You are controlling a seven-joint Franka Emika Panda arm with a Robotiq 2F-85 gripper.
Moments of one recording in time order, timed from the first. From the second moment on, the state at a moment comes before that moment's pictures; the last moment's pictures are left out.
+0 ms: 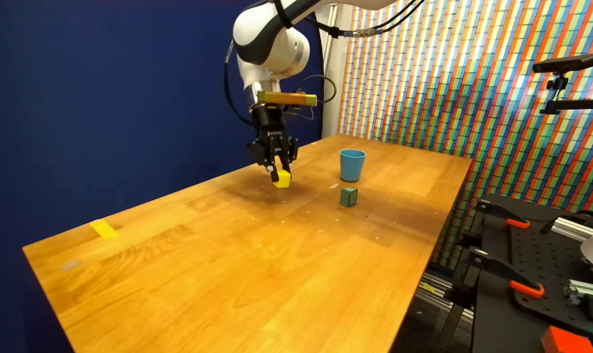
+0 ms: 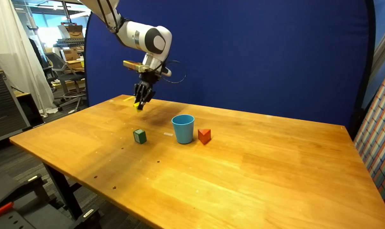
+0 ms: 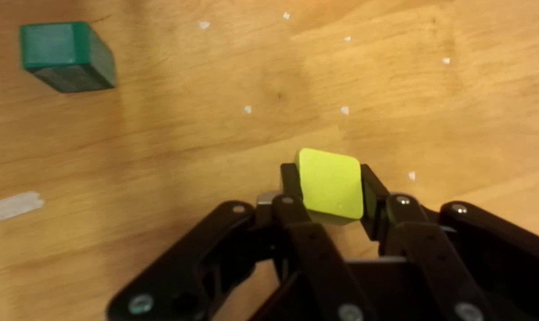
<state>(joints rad) 0.11 0.94 0.05 -1.19 0.22 1.68 0.33</state>
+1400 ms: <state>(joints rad) -0.14 0.70 -0.15 -1.52 0.33 1.79 0.56</state>
